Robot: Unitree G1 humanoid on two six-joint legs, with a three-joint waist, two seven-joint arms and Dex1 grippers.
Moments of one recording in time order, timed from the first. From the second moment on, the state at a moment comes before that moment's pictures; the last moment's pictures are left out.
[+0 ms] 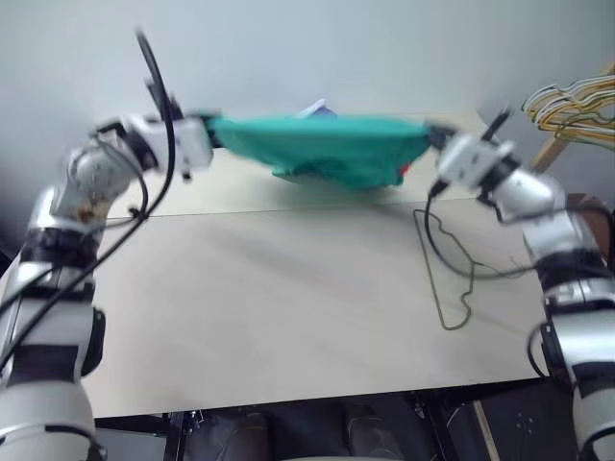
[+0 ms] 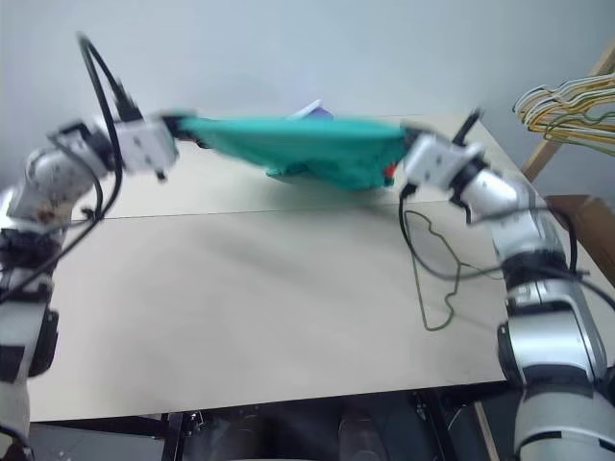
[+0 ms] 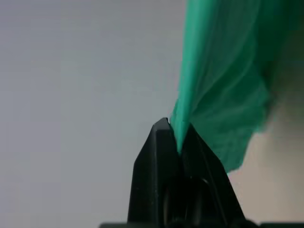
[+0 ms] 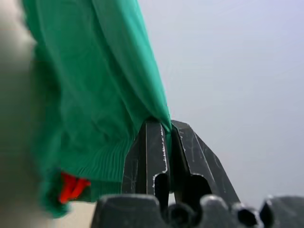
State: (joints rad) left arm -0.84 0.89 -0.22 0.58 0.14 -0.61 -0.69; right arm -0.83 -0.75 0.21 0.76 -0.14 -0.76 0.49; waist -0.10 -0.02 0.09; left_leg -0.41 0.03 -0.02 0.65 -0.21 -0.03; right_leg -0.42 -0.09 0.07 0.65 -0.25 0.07
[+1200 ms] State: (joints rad) left arm 0.33 1.20 0.19 -0.45 -0.37 -0.10 -1.33; right arm -0.16 -0.99 0.19 0.11 -0.06 -0.73 0.82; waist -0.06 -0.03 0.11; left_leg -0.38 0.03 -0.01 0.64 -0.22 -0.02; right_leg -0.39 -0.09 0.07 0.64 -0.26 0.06
